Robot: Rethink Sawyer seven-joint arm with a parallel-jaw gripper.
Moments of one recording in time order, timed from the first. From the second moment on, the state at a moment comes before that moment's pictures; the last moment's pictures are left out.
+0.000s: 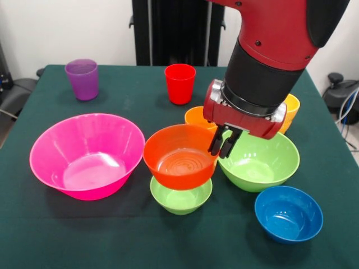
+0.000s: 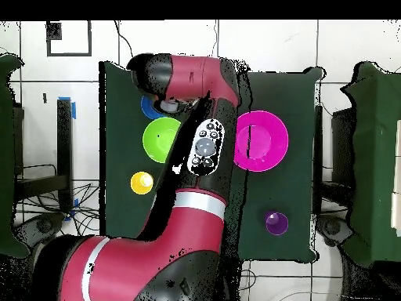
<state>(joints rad) 0.03 -0.22 -0.32 0.80 0.11 1.09 1.87</state>
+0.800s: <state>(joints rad) 0.04 -0.21 -0.33 0.80 0.11 1.09 1.87</state>
